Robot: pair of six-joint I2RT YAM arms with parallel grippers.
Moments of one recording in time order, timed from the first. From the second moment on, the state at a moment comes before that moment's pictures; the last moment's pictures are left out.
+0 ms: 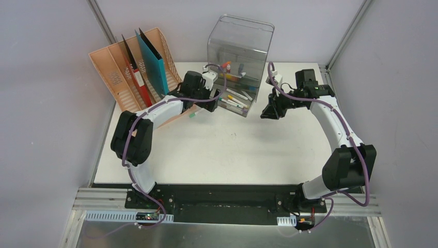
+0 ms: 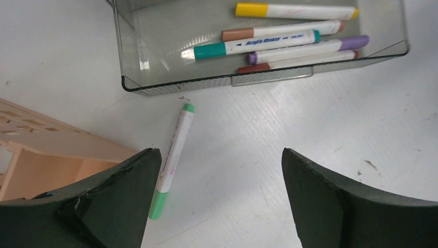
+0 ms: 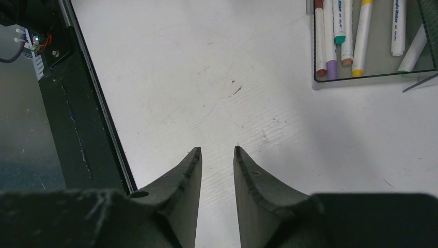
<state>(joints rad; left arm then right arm) -0.44 1.77 1.26 -0.15 0.18 0.02 0.15 1.49 1.34 -0.93 -0.90 -0.62</state>
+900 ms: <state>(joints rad) -0.44 2.04 1.45 -0.38 0.05 0.19 0.15 1.50 1.34 -0.94 -0.90 -0.63</state>
